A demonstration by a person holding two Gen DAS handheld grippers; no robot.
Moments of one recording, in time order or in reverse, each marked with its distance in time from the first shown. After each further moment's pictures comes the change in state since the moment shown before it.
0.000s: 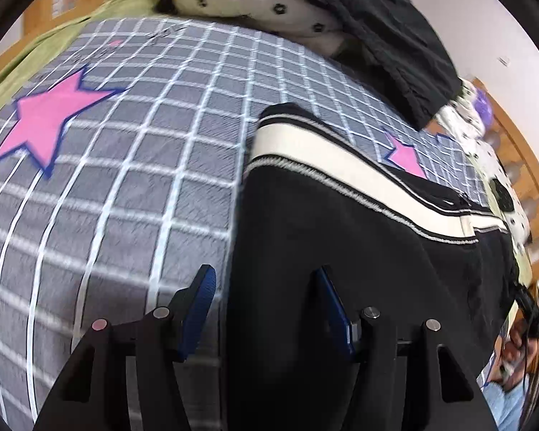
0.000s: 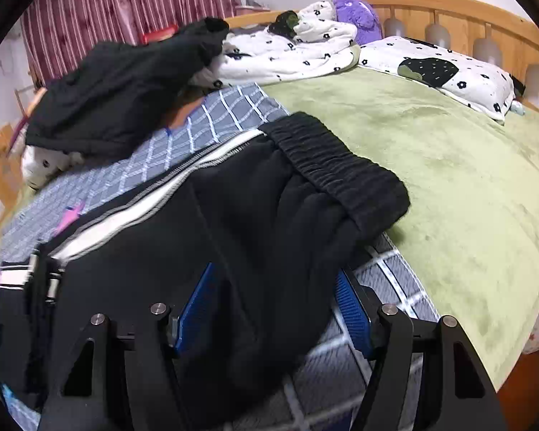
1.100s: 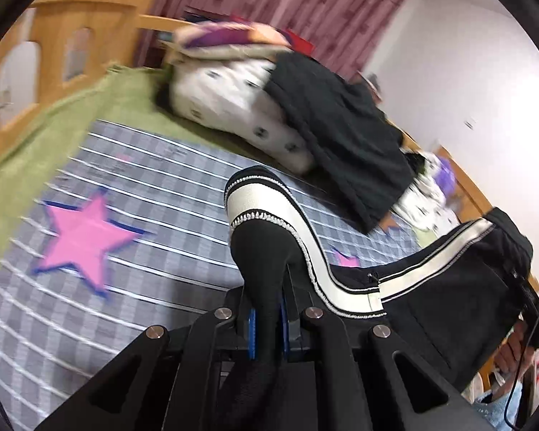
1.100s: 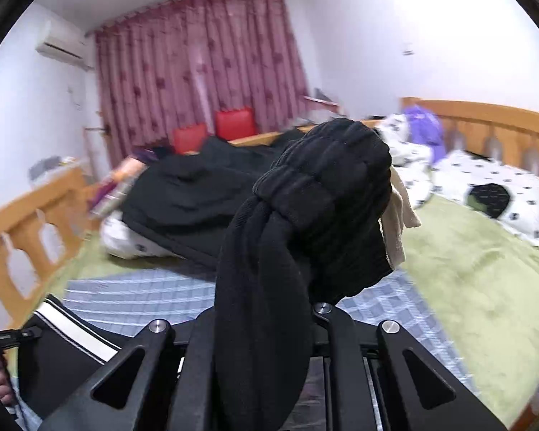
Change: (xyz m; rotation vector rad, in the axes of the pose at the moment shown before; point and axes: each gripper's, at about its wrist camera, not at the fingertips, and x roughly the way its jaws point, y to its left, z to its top) left arm -0.149 0.028 0.078 -0.069 -0.281 -0.074; right arm -0.144 0.189 0.100 -0.103 -0.370 0.239
